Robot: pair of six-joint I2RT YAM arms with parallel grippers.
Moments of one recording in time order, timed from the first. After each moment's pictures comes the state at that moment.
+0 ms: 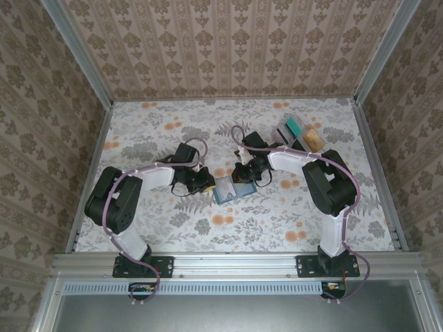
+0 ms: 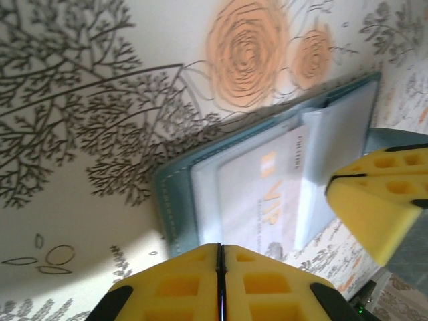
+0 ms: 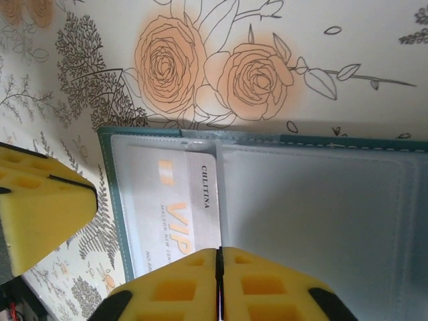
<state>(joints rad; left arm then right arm) -0.50 1.70 0.87 -0.25 0.56 -0.80 0.51 1.95 1.24 -0.47 -0.49 0.43</state>
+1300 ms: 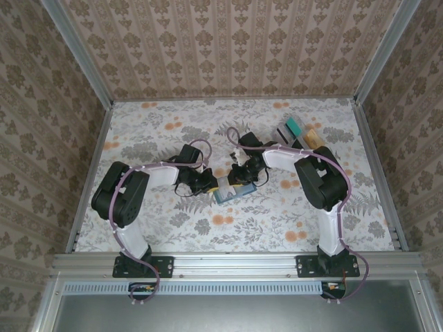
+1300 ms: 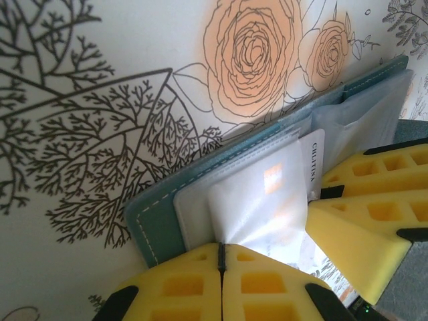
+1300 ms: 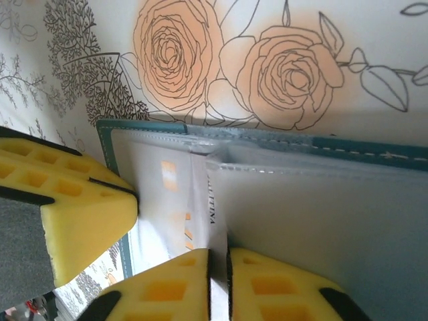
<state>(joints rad) -0.52 1.77 0.88 -0.21 0.57 -0.79 0.52 2.04 1.31 -0.52 -0.56 0.40</state>
